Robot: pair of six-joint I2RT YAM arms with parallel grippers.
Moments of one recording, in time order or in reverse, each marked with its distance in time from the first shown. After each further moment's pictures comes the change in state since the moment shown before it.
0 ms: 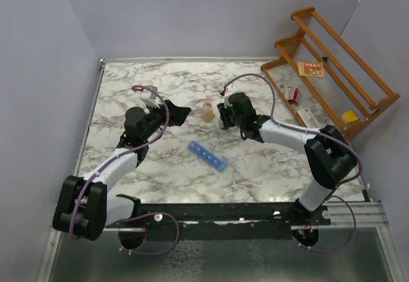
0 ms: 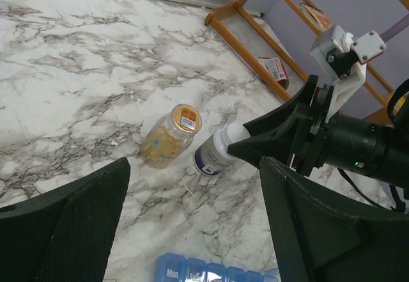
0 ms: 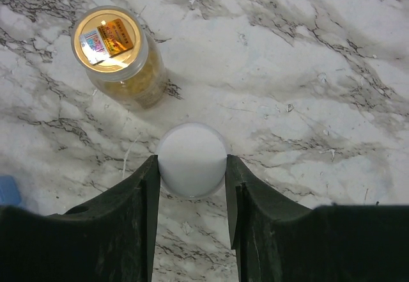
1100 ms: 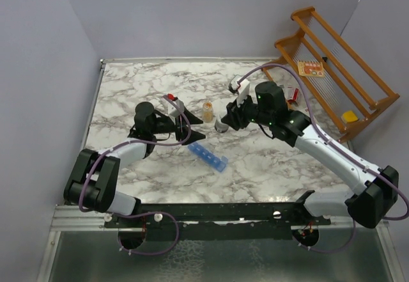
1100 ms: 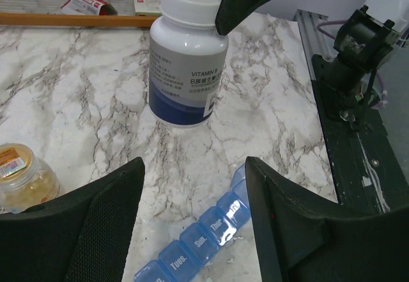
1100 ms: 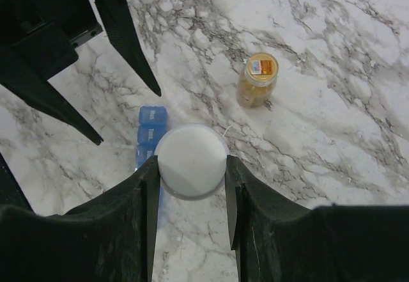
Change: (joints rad) left arm -0.040 0.229 0.060 0.204 0.787 0.396; right arm 0.000 -0.418 0.124 -0.423 -0.425 -0.138
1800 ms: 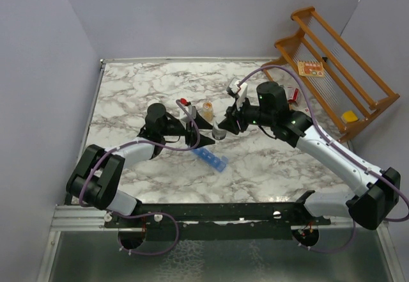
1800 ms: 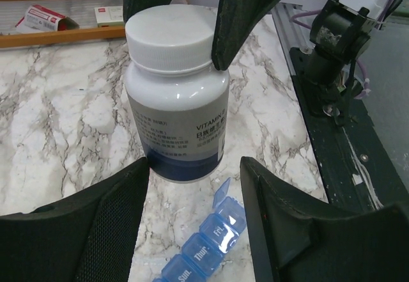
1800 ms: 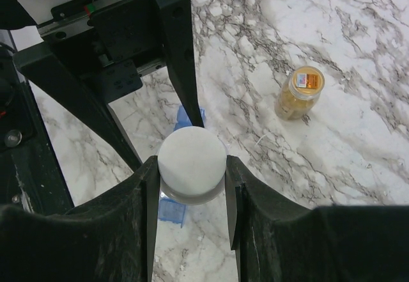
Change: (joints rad) left arm -0.126 0.050 0.037 0.009 0.006 0.051; right arm 0.000 -0.019 0.000 -0.016 -0.178 -0.021
